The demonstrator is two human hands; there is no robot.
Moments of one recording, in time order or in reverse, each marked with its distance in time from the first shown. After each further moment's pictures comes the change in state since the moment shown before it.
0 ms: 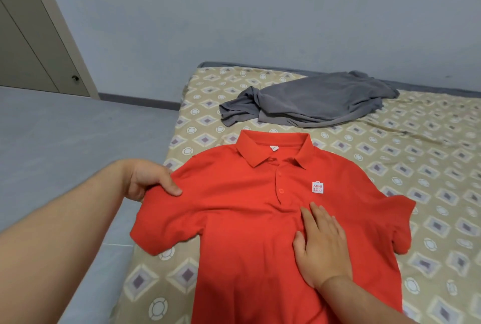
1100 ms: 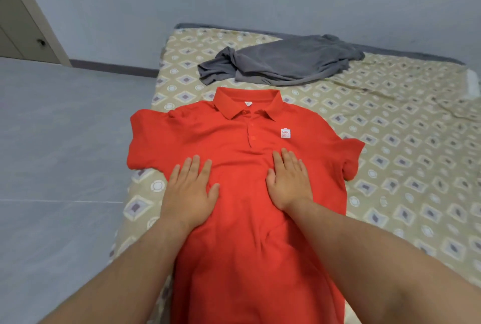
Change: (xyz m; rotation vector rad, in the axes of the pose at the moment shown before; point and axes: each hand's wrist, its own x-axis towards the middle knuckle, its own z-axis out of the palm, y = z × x) left_hand 0.022 -0.108 0.194 1.143 0.925 0.413; right_hand -0.014 0.005 -0.009 0.039 -0.145 -0.013
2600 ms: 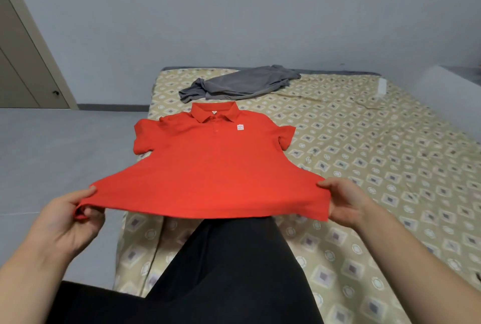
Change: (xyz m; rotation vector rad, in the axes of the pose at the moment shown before) left_hand -0.253 -0.043 -0.164 -2.087 0.012 -0.718; right_hand -0.269 0.129 -0.164 1.826 -0.341 0.639
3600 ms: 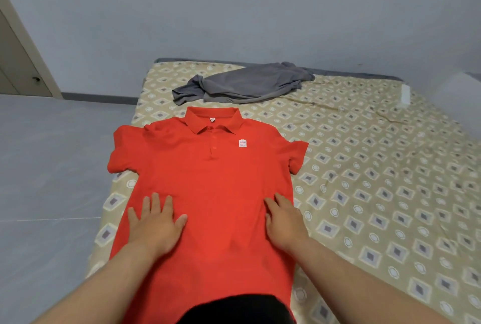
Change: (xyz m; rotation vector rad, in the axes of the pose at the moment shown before) left_hand 0.187 -0.119 0.080 2.120 0.114 0.294; right_hand 0.187 0.047 0.044 -1.772 0.272 -0.578
